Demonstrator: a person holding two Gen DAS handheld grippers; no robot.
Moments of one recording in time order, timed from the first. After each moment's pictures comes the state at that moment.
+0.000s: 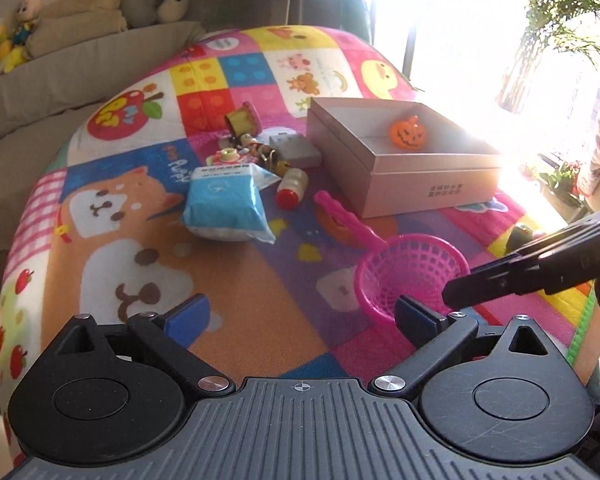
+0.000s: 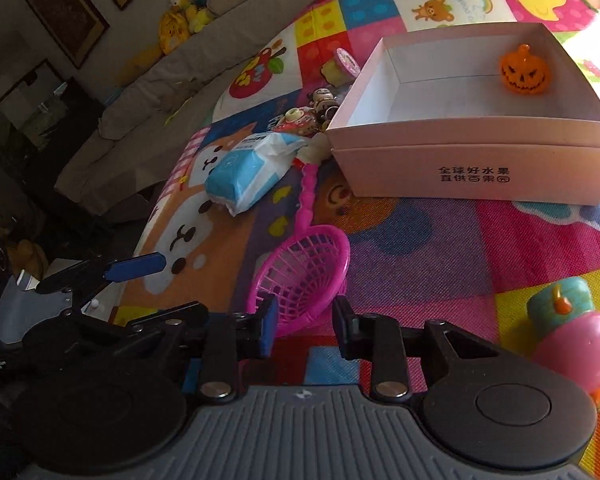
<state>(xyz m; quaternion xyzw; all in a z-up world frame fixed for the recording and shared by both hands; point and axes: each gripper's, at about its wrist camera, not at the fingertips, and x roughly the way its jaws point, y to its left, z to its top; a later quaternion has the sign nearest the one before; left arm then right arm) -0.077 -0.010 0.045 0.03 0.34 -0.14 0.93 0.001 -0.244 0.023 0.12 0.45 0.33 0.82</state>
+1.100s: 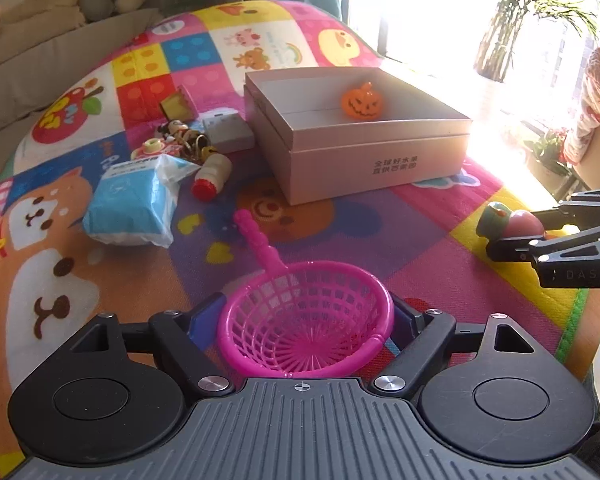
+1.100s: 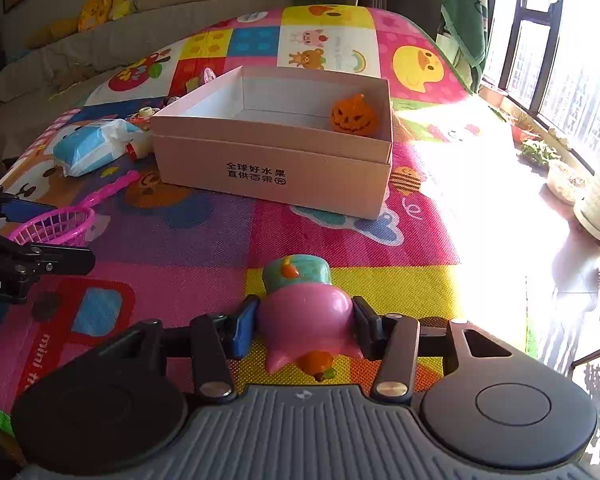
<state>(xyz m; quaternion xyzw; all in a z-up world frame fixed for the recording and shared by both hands) -0.065 -0.074 0.028 0.06 0.37 -0.17 0.91 -0.029 -0.312 0.011 -0.07 0.38 0.13 0.91</state>
